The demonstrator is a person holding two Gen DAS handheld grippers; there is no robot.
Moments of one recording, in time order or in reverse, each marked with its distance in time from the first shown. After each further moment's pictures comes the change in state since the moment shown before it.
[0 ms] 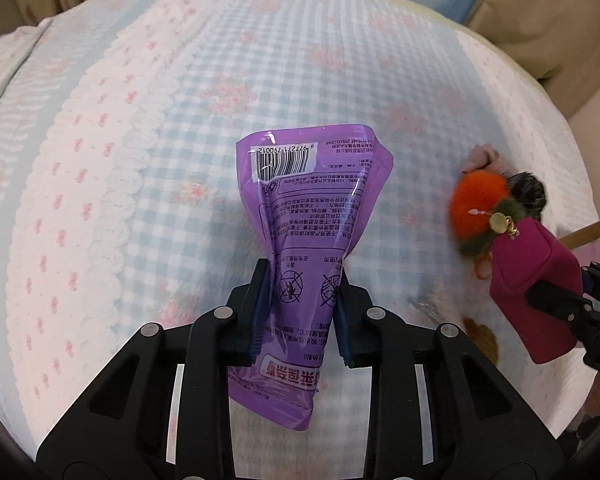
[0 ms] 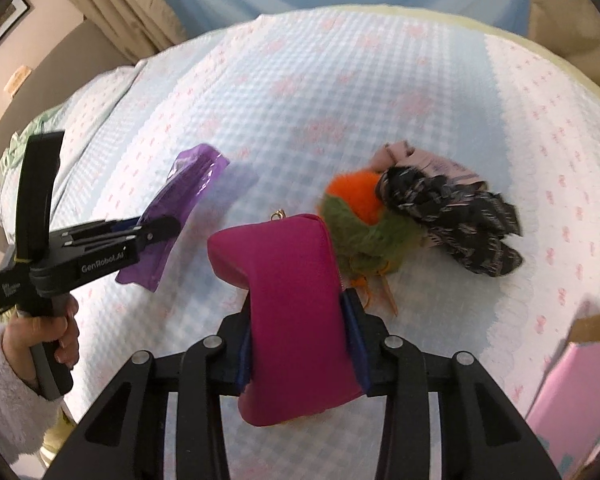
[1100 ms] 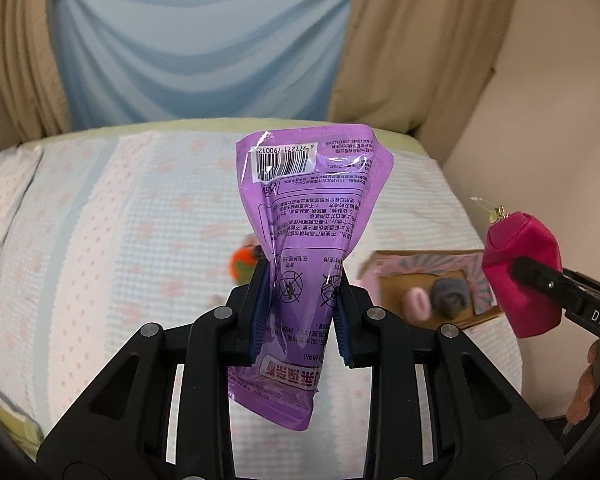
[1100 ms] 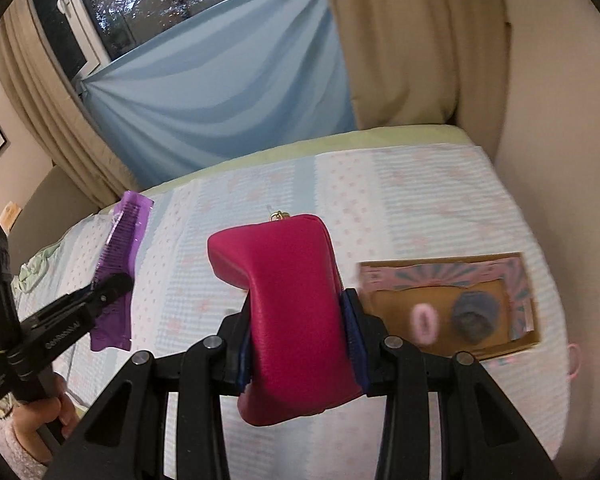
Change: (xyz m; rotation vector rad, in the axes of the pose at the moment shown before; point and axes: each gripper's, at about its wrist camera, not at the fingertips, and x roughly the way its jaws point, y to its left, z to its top) left arm -0.304 -0.242 -0.043 0.164 -0.297 -0.109; right arm -0.363 -0.038 -0.092 0.306 -0.366 -0.194
